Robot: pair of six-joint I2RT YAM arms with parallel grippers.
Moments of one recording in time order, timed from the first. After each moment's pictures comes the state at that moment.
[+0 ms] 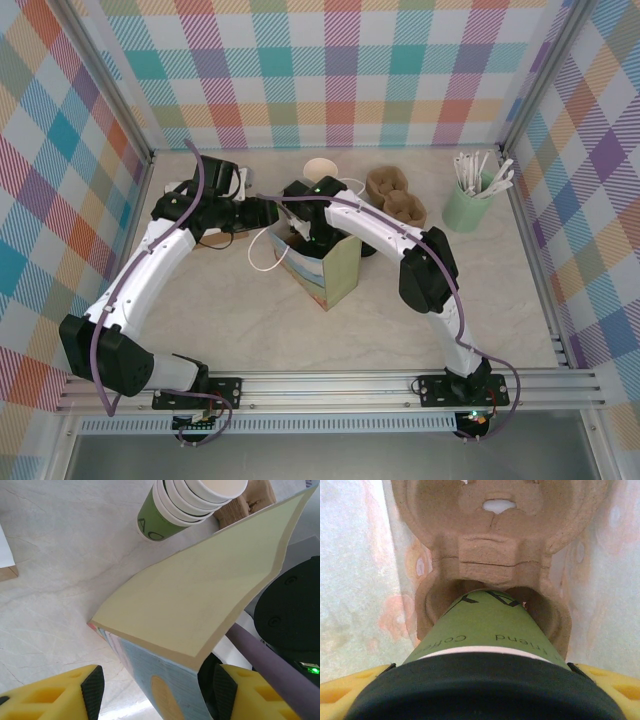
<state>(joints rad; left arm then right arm) -0.33 1.37 1.37 -0.88 0.25 -0.45 0.84 2.20 2.07 -1.44 -0.07 0.12</state>
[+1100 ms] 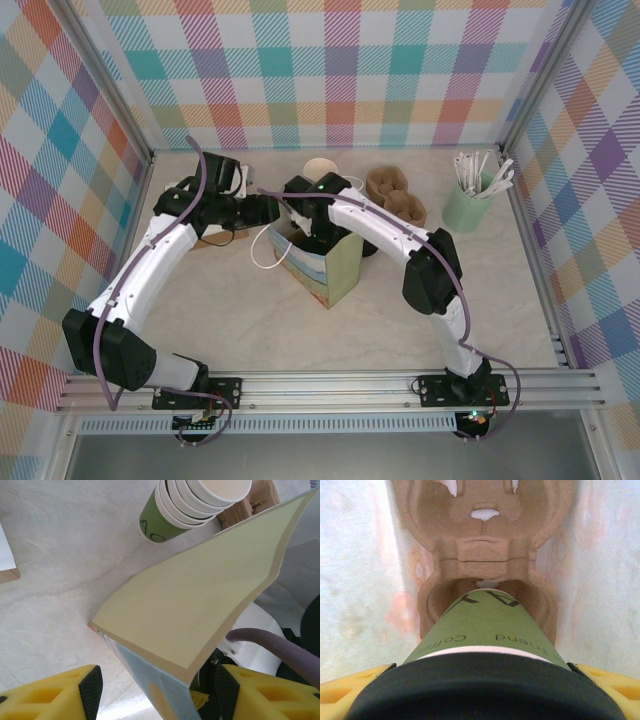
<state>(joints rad) -0.33 1.40 1.41 -0.89 0.24 -0.45 0.84 2.17 2.09 -1.44 -0.02 0.12</state>
